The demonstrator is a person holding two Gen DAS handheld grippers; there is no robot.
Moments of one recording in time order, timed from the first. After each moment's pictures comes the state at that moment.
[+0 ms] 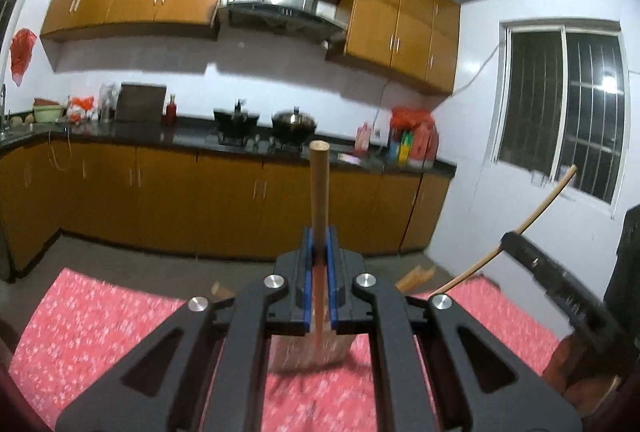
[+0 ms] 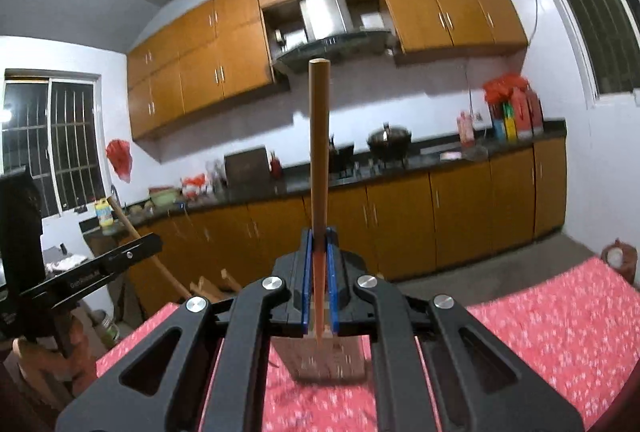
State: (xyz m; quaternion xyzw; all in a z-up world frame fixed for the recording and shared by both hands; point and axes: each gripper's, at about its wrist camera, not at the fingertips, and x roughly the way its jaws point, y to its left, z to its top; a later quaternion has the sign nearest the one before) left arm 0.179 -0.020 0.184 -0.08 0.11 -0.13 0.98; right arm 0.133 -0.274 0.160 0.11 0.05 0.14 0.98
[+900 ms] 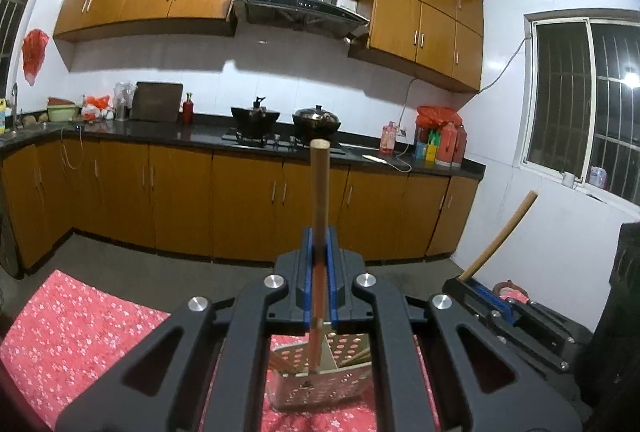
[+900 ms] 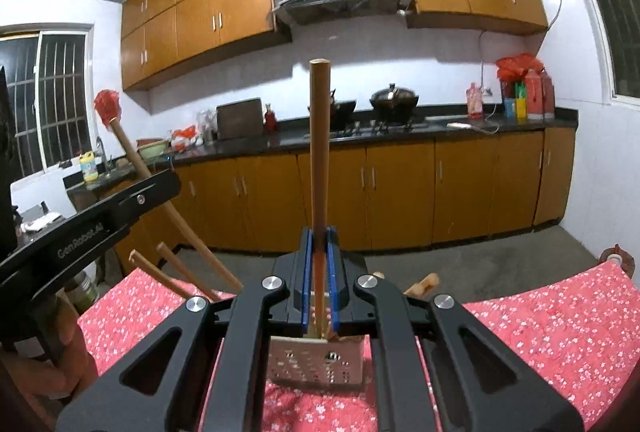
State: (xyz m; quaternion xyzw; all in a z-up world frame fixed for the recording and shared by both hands) left arm 0.259 -0.043 0.148 -0.08 0.13 -0.09 0.99; right arm 0.208 -0.231 0.108 0.06 0.14 0.14 0.98
